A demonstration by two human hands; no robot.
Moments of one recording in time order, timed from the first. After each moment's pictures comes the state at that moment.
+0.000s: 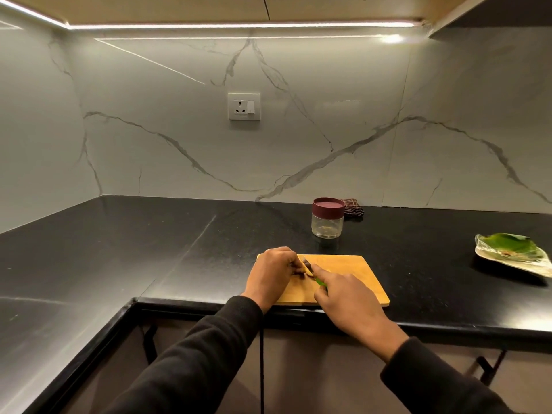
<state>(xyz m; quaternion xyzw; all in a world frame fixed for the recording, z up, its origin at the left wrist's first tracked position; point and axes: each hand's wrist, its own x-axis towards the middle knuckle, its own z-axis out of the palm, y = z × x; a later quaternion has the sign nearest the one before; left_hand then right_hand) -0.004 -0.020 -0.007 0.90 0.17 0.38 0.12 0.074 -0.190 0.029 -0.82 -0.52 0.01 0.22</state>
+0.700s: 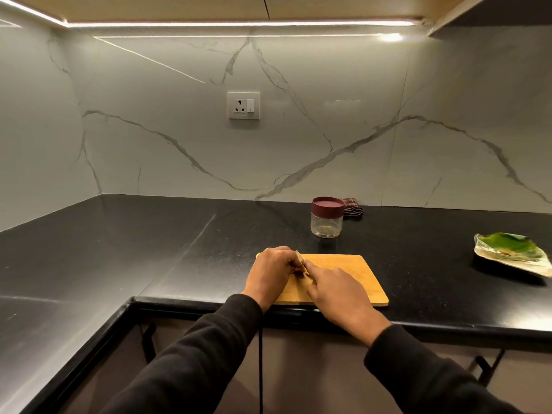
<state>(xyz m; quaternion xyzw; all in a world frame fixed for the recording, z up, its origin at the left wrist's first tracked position) -0.005 -0.019 -0.007 0.91 0.16 0.37 0.10 0.081 -0.167 0.024 -0.82 -0.54 -0.02 0.17</state>
